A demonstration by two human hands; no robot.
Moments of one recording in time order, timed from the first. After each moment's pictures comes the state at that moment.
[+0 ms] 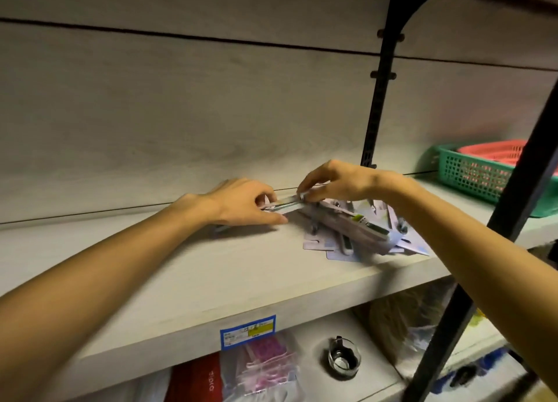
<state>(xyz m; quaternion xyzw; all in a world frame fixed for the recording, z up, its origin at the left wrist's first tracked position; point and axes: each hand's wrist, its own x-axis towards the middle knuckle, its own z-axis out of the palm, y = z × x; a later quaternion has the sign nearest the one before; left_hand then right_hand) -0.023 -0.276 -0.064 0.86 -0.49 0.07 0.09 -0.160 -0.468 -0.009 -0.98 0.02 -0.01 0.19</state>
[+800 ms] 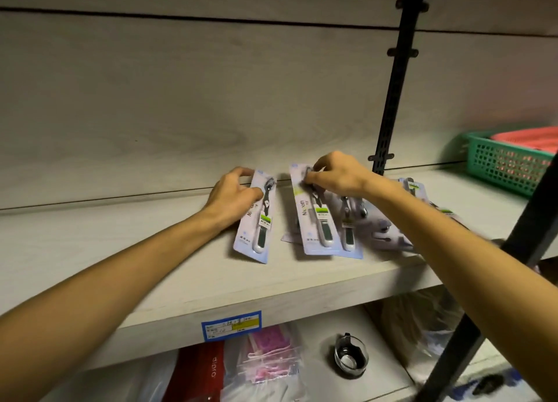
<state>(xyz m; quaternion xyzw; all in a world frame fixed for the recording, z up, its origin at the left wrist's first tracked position) -0.037 -0.283 -0.097 0.83 -0.22 0.00 0.51 -0.117 -0.497 -0.050 -0.96 0.09 -0.13 0.22</state>
